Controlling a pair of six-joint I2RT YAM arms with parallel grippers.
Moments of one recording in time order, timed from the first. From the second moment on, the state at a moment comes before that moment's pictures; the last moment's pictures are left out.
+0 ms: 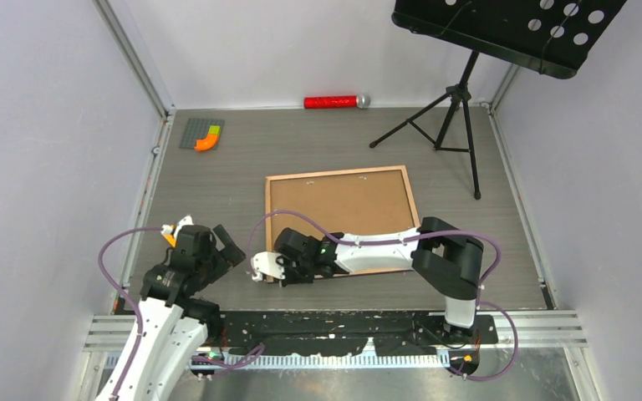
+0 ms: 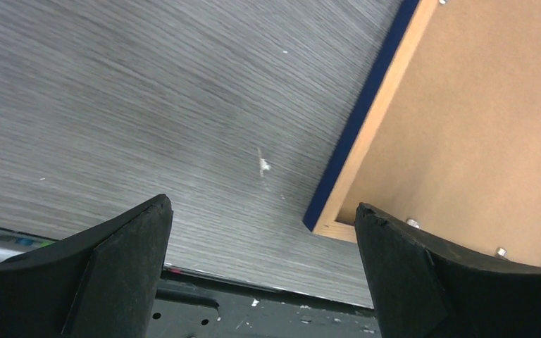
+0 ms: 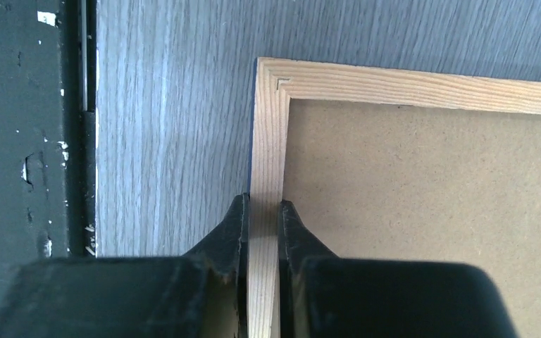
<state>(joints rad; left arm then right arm) -0.23 0.53 0.56 -0.98 -0.12 -0.81 1.22 1.86 1.16 -0.25 -0.14 -0.51</state>
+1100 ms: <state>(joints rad) -0.23 0.68 0.19 -0.10 0.48 -1.04 1.22 1.68 1.22 -0.37 -0.14 -0.31</state>
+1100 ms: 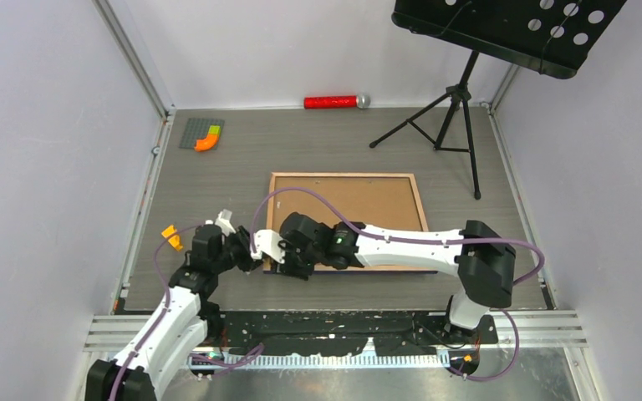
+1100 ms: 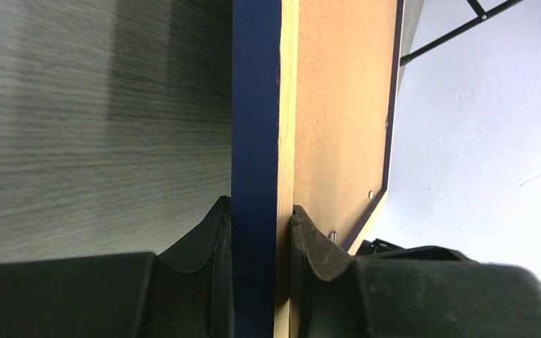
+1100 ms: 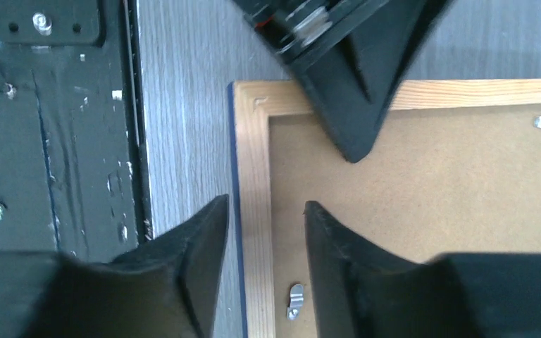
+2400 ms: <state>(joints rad) -0.22 0.67 0.63 -0.67 0.39 -1.13 1.33 1.43 0.72 0.16 0.70 -0.81</state>
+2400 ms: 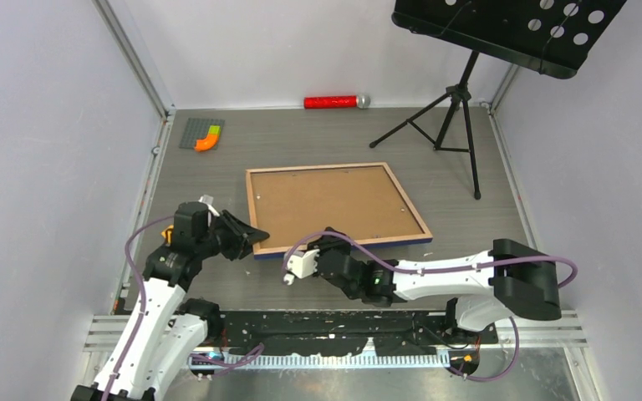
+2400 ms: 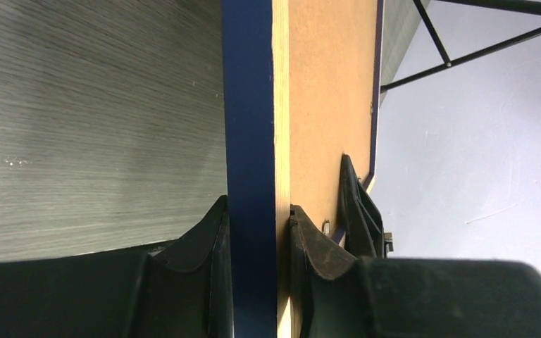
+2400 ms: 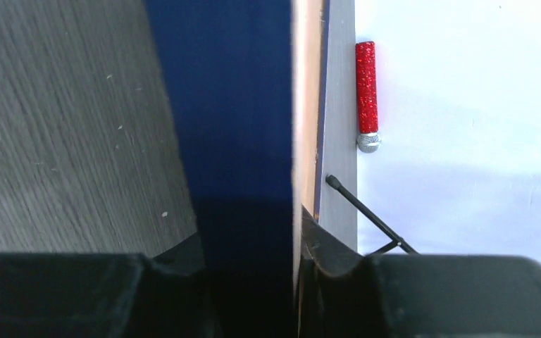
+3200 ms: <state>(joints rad) -0.23 0.45 1.15 -0.82 -0.04 -0.78 0.82 1.09 1.24 -0.32 0.19 0.07</state>
